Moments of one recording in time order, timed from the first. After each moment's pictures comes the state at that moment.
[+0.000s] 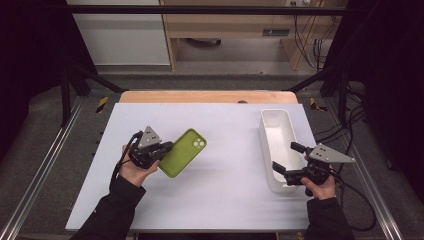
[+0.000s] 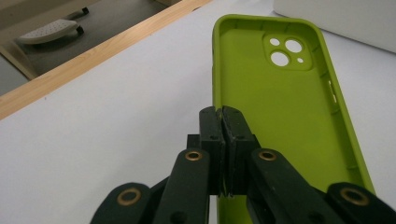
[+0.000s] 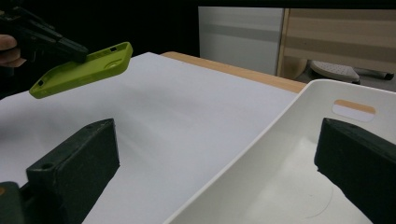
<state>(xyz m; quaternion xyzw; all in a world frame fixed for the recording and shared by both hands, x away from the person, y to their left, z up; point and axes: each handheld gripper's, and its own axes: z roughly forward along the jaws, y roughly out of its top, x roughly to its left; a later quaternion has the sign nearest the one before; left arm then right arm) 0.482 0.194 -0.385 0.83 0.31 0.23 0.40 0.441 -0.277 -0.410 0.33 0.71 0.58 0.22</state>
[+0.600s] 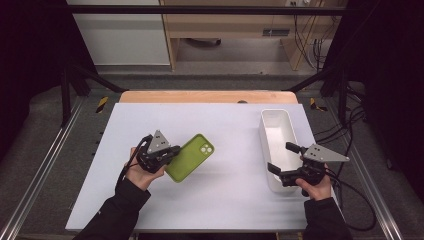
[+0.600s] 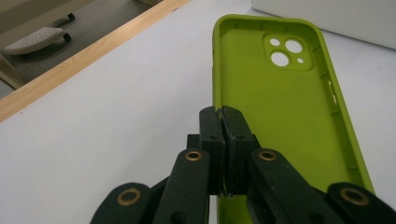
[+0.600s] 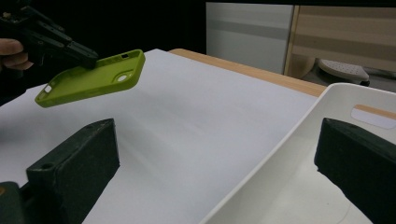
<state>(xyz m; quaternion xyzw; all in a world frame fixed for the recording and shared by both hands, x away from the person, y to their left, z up) 0.475 0.175 -0.388 0.84 0.28 0.23 0.40 0.440 -0.263 -0.405 0.32 0.72 0.57 0.21</state>
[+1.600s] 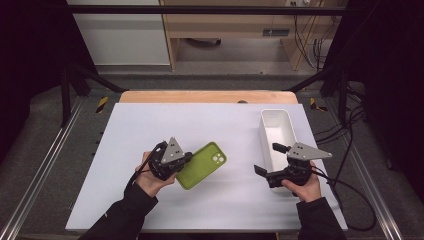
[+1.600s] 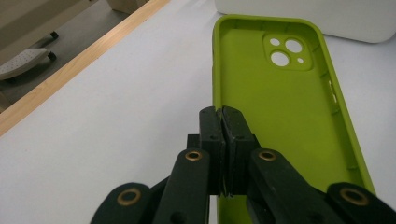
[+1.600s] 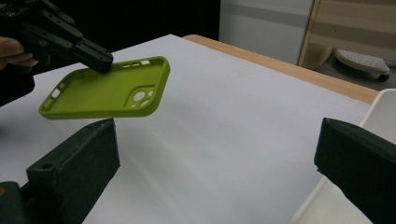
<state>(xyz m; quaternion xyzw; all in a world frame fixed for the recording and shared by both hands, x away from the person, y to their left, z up) 0.458 0.144 -0.389 0.86 0.22 0.23 0.39 0.441 -0.227 -0.397 0.31 0.75 0.55 0.19</state>
